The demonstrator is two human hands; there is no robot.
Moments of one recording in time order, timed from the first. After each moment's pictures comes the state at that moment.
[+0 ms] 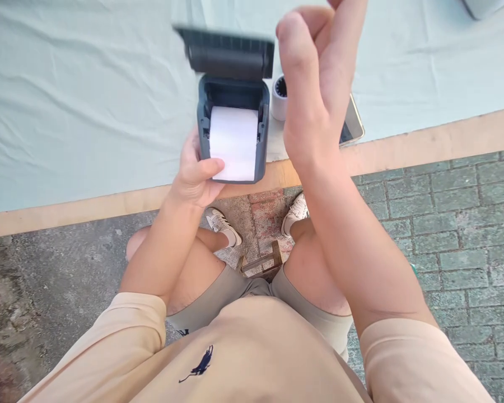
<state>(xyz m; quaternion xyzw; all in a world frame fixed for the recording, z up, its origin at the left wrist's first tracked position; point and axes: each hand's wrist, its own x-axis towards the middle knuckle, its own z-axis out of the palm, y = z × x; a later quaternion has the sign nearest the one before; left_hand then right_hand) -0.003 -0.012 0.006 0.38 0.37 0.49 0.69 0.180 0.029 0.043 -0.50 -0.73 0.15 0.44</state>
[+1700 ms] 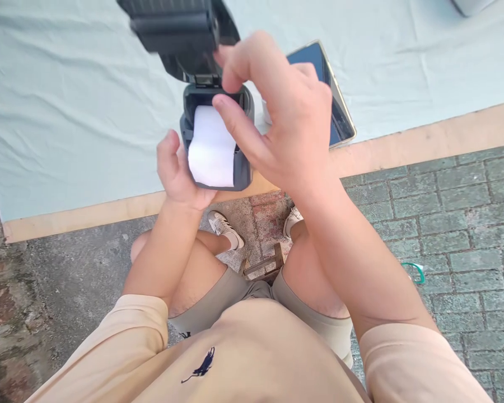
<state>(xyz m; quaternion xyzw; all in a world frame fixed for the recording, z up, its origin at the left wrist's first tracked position) 0.004 -0.010 0.014 0.32 0.35 0.51 0.72 0.168 -0.006 0.065 -0.49 -0.73 0.05 0.48</state>
